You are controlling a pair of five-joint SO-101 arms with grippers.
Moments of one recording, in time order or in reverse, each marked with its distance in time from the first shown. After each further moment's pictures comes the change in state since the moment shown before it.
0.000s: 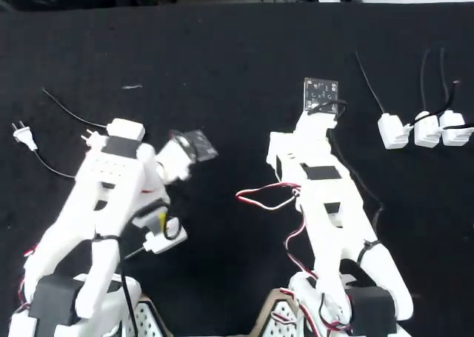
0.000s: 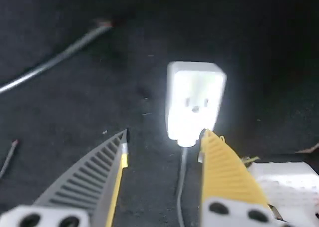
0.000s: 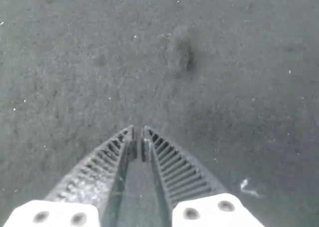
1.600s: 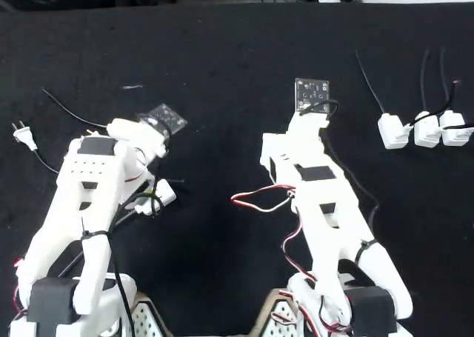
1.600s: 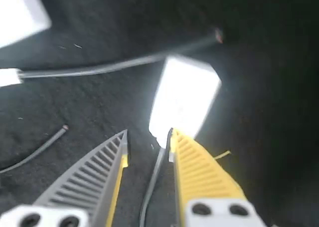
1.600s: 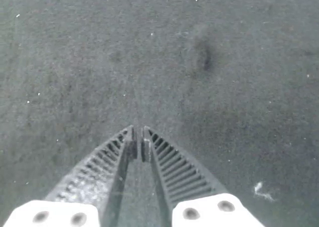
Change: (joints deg) left arm -7.8 -0.4 1.9 -12.4 9.1; right arm -2.5 0.0 0.0 -0.2 0.0
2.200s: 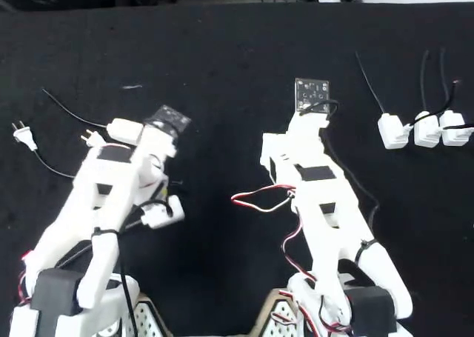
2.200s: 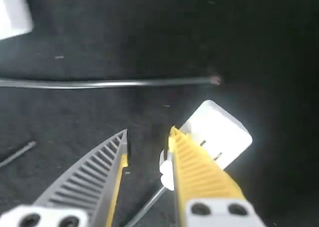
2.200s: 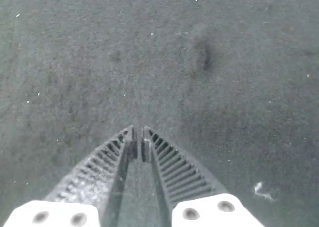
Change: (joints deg) left arm 4.8 3.2 6.1 -10.3 12.0; right arm 0.0 0.0 0.0 0.0 0.0
